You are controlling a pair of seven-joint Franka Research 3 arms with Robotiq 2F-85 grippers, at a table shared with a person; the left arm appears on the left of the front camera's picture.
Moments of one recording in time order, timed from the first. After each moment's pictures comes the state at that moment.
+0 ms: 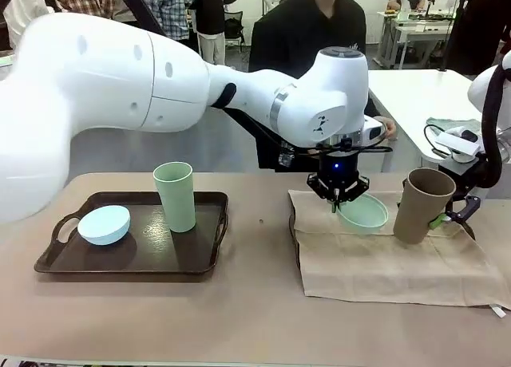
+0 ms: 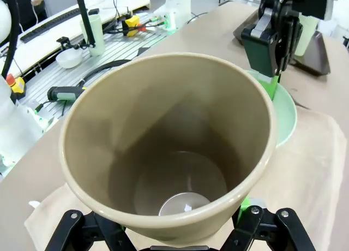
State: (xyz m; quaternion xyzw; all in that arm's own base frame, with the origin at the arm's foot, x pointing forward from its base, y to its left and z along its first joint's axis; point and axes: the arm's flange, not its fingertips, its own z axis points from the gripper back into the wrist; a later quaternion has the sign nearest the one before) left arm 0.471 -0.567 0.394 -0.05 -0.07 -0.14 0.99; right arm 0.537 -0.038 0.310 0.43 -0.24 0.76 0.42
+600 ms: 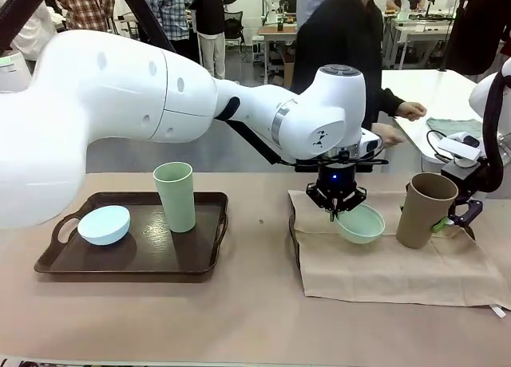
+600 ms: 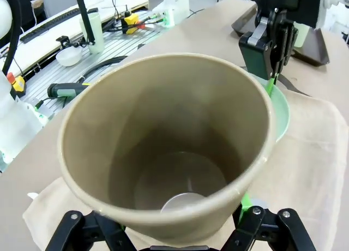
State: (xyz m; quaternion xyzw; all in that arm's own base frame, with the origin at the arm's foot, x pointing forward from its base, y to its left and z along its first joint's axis) left arm 0.478 -0.568 0.369 -0.05 -0.06 -0.14 0.99; right arm 0.543 -0.049 0.296 0.44 -0.24 0.75 0.42
